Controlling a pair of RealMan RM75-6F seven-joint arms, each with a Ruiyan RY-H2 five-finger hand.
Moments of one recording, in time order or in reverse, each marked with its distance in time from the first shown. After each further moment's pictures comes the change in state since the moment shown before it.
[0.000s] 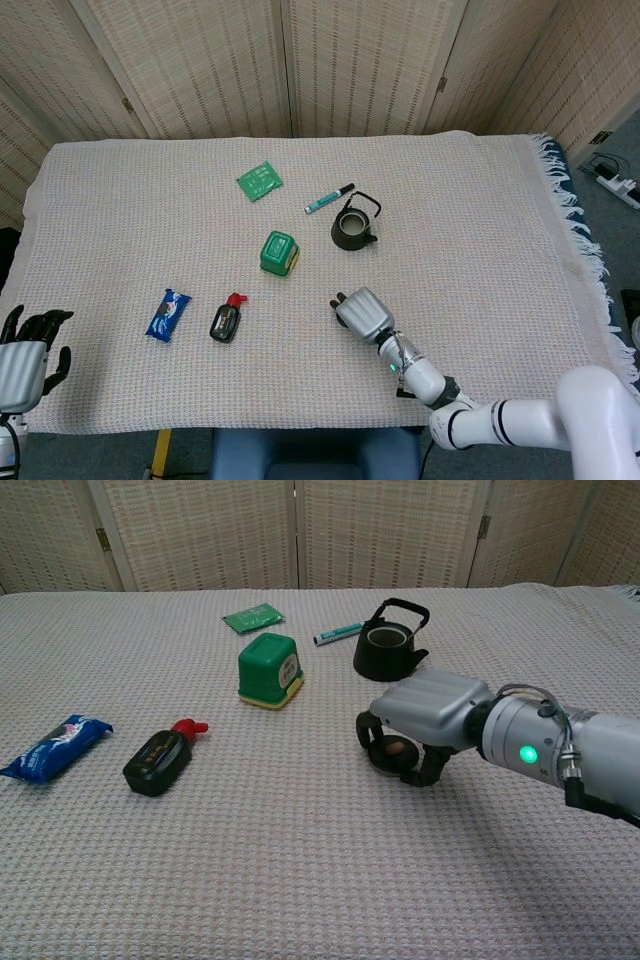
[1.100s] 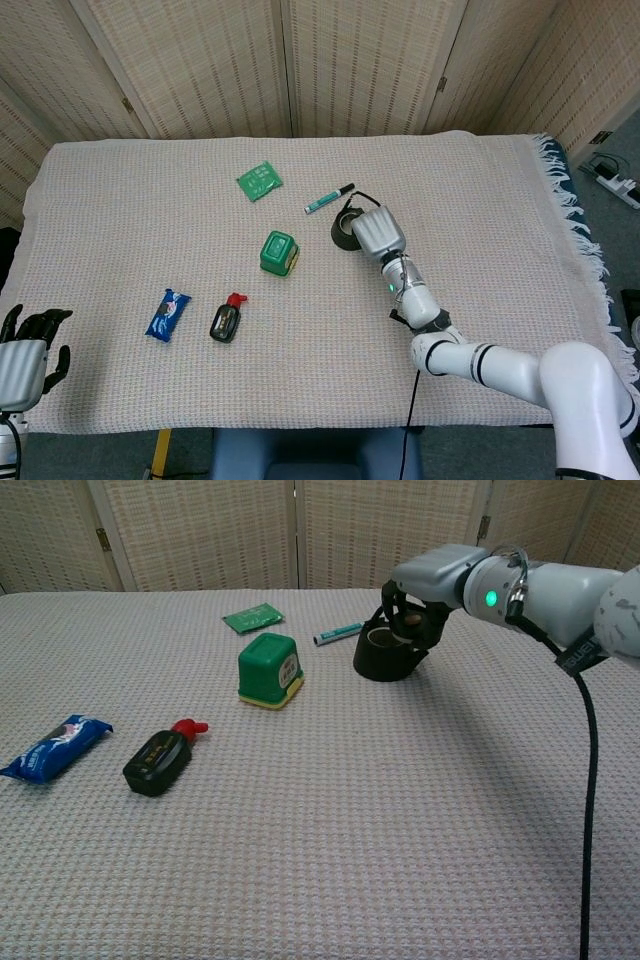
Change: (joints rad) left arm -0.002 0.008 -0.009 -0.025 -0.022 -0.010 0.036; right arm 0.201 0.005 0.192 0.343 0.253 -0.108 -0.007
